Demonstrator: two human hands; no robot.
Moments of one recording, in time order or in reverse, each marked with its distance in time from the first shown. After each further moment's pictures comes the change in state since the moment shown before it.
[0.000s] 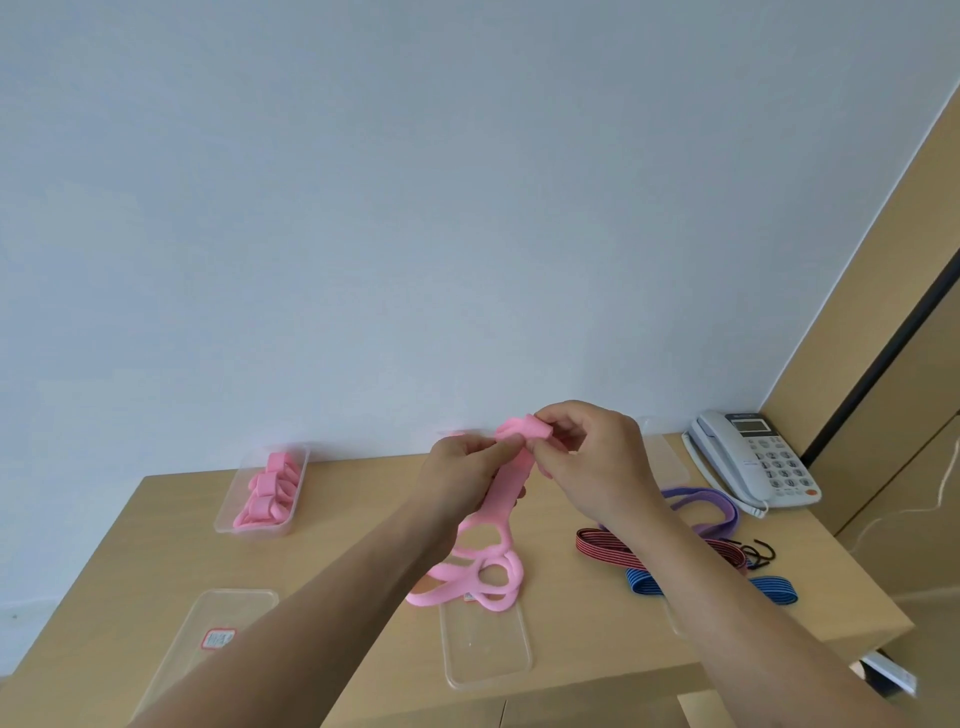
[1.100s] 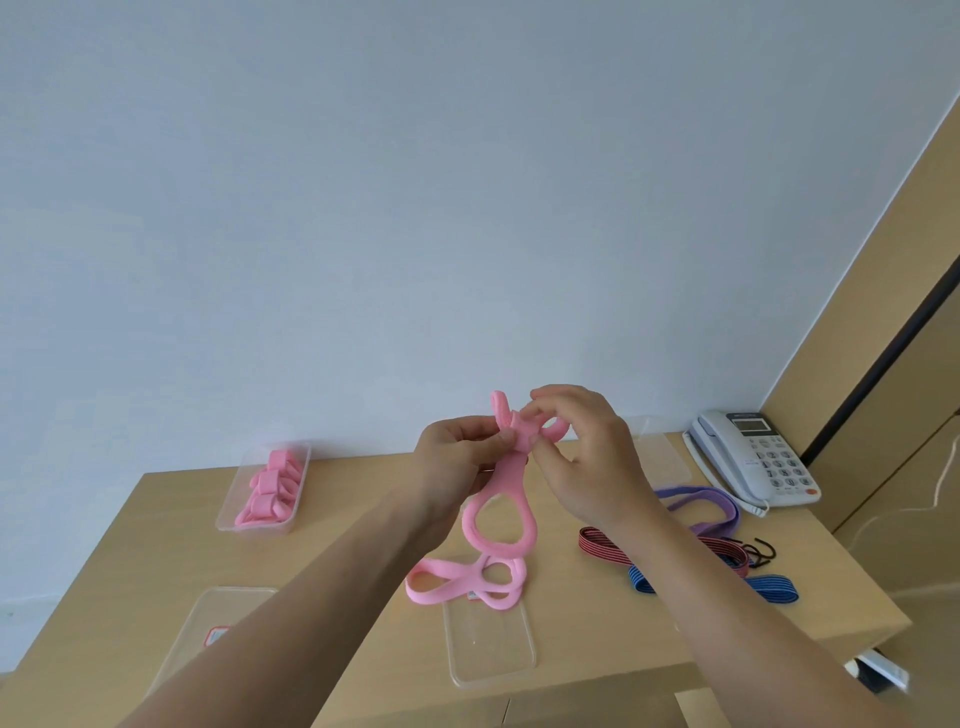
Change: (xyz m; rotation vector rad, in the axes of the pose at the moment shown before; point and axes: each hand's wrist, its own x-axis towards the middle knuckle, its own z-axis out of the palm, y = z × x) left_hand 0.008 0.000 -0.020 -0.205 -0.097 0.053; right_hand 0.000 -0.008 0.010 -0.123 0.031 -0.203
